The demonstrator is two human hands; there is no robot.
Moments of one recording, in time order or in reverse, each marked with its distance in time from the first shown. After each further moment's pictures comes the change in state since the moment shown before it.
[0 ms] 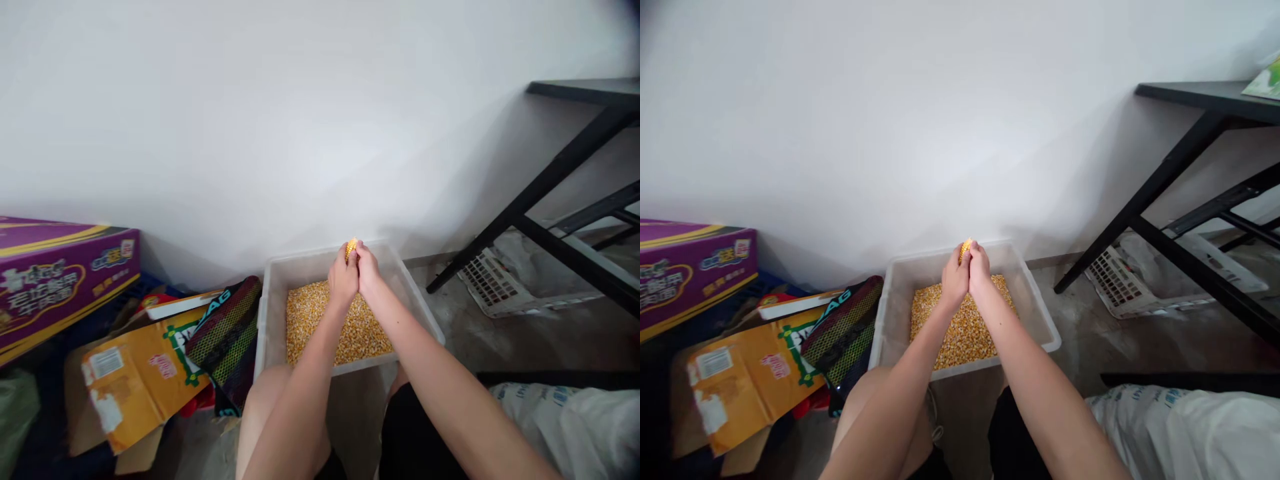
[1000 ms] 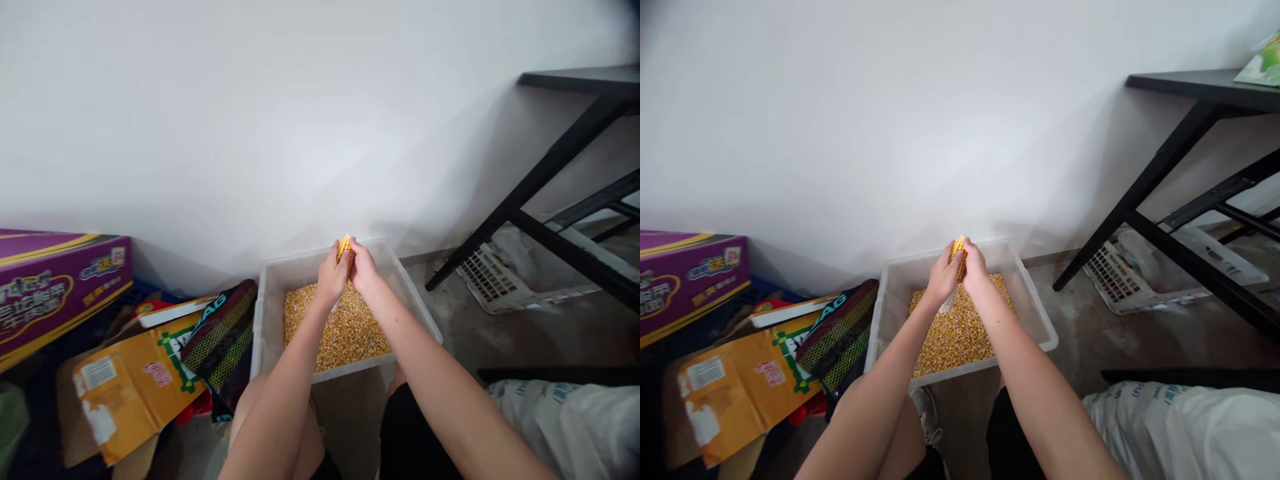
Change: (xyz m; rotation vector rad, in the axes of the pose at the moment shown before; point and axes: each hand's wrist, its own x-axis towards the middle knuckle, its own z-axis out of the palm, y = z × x) left_hand 0.015 -0.004 -0.013 0.021 -0.099 0.067; right_hand -0.001 -0.014 0.005 0.151 -0.039 0.152
